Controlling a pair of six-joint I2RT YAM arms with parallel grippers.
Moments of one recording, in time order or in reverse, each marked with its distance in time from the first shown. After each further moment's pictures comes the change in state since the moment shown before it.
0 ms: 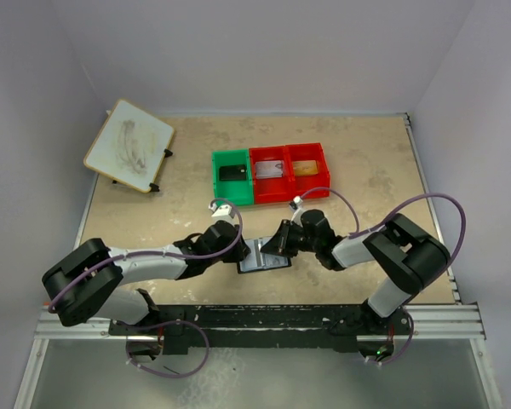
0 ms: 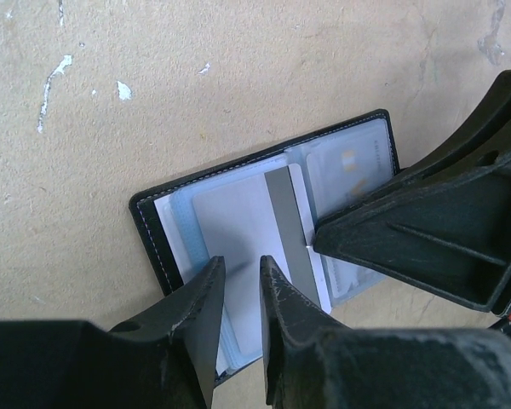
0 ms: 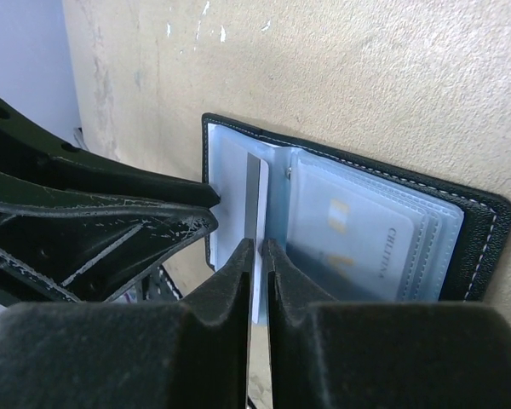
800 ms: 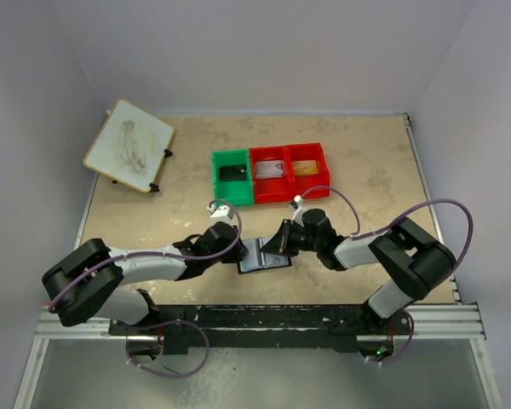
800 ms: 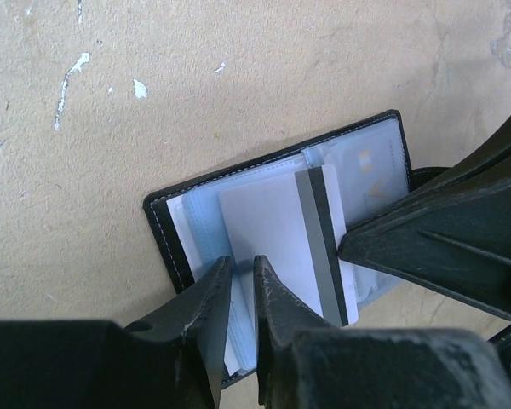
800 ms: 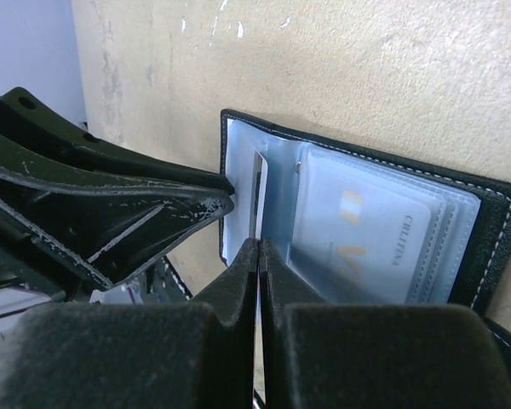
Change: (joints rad) left arm 0.000 0.000 -0.018 0.010 -0.014 -0.004; right arm 0.000 -0.030 0.003 -0.022 -0.014 -0.010
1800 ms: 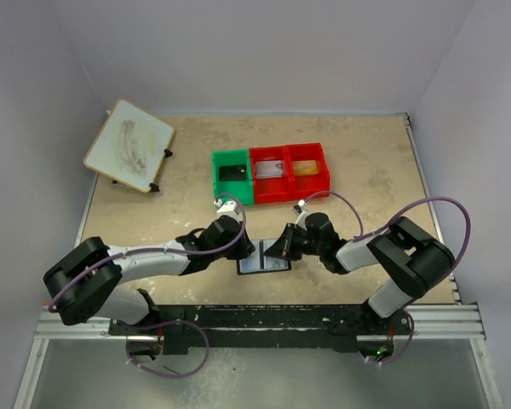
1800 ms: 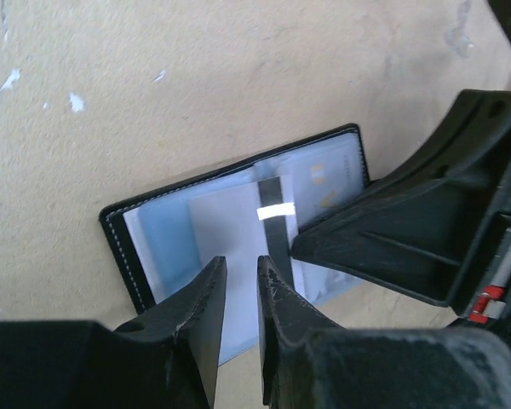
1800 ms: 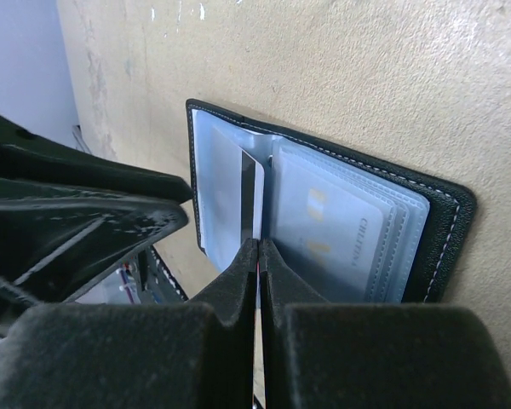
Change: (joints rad) left arm 0.000 -0.004 0.099 -0.071 0.061 0.028; right arm -0.016 -0.008 -0.055 0.016 0.006 0.021
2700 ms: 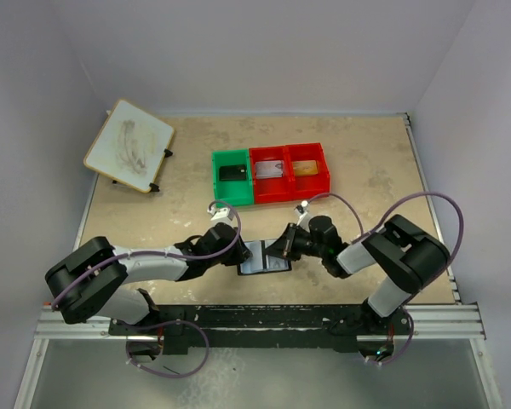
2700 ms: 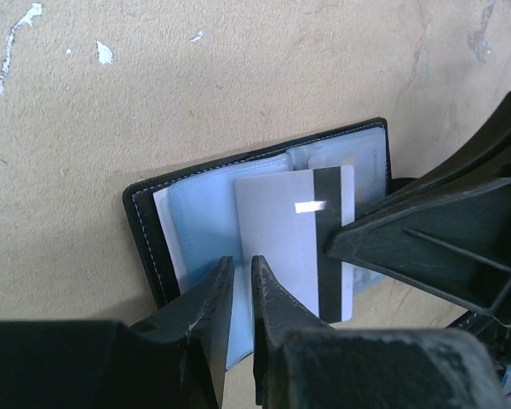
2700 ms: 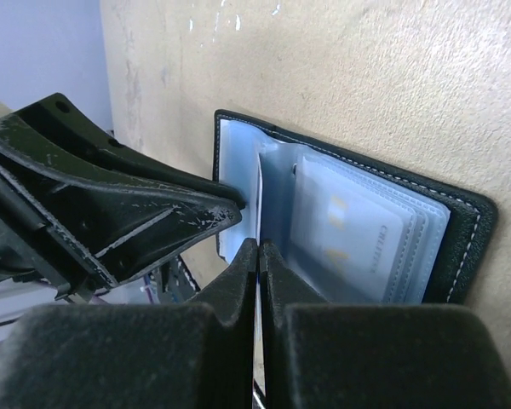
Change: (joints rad) left arm -0.002 0.028 -0.110 0.114 -0.002 -0.119; right arm -0.005 0.073 -0.050 0.222 -0.030 0.066
